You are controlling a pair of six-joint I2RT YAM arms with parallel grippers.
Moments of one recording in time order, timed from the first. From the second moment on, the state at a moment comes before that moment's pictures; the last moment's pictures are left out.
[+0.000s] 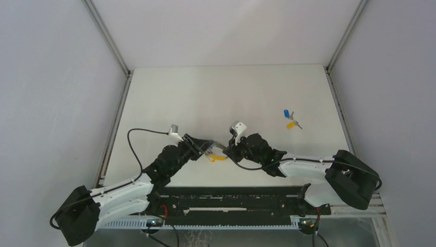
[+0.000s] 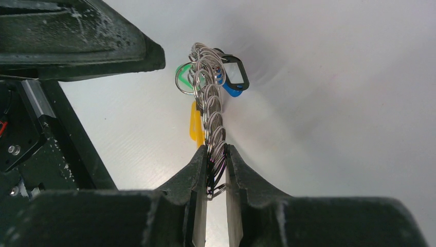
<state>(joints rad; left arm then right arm) -0.78 0.90 0.20 0.51 -0.14 -1.22 0.93 1.34 0.49 0.43 -0.06 0.25</state>
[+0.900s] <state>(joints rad) -0.80 1.05 0.20 0.62 -0.15 -1.28 0.95 1.34 0.49 0.44 -0.03 0.26</state>
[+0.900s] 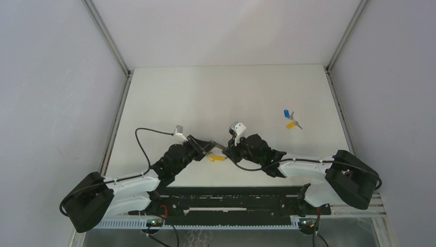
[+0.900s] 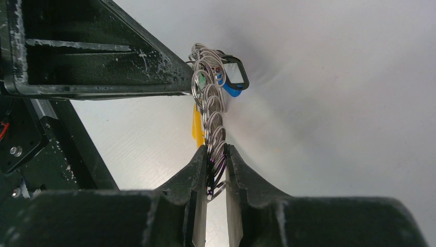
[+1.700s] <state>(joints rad) -0.81 0.95 0.21 0.55 -0.15 -1.00 0.96 1.30 0.49 0.44 -0.04 0.26</state>
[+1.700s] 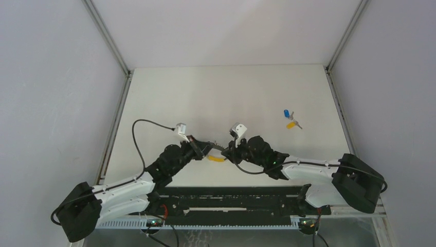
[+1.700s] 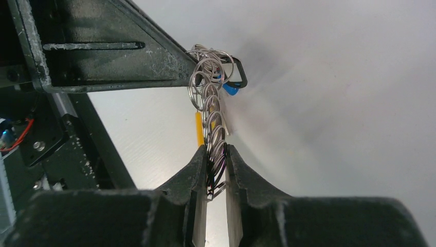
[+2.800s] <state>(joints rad) -0.81 1.04 0.54 0.11 0.36 0.19 0.60 1.19 0.54 0.35 -0.75 0.11</state>
